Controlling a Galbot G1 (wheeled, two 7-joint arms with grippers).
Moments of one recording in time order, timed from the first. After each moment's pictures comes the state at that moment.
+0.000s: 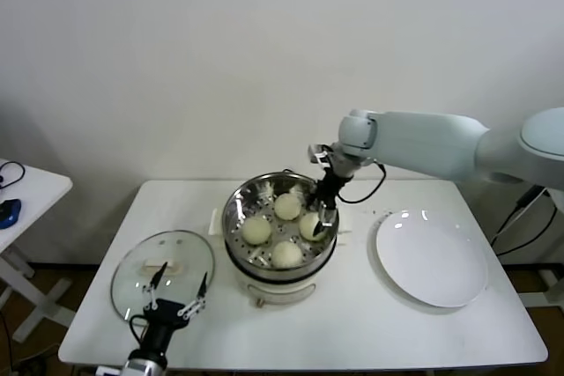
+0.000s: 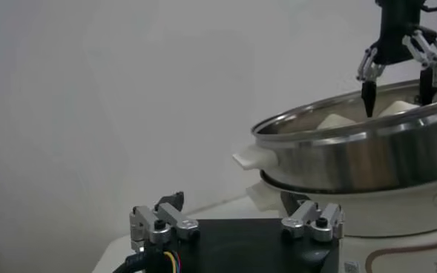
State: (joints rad) left arm 1.70 -1.44 -0.61 -2.00 0.12 -0.15 0.09; right arm 0.68 1.19 -1.67 1.11 0.93 -0.23 -1.03
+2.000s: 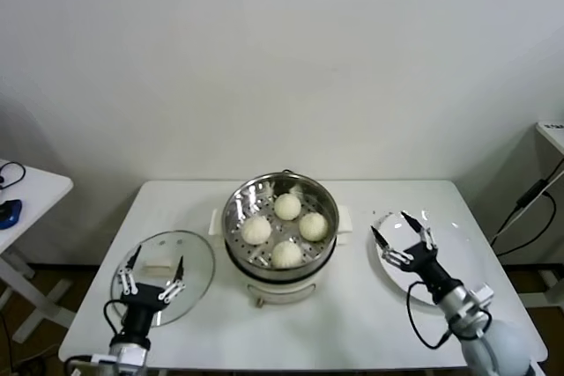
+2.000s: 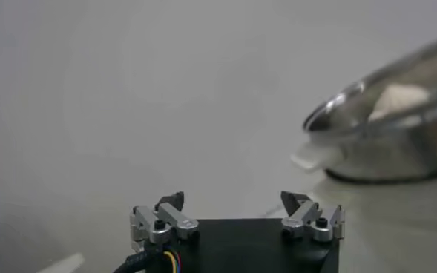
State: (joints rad) left arm 1.65 -1.46 -0.69 -2.01 0.42 -0.11 0.01; right arm -1.43 1.00 0.54 1.83 0.51 0.16 -0.26
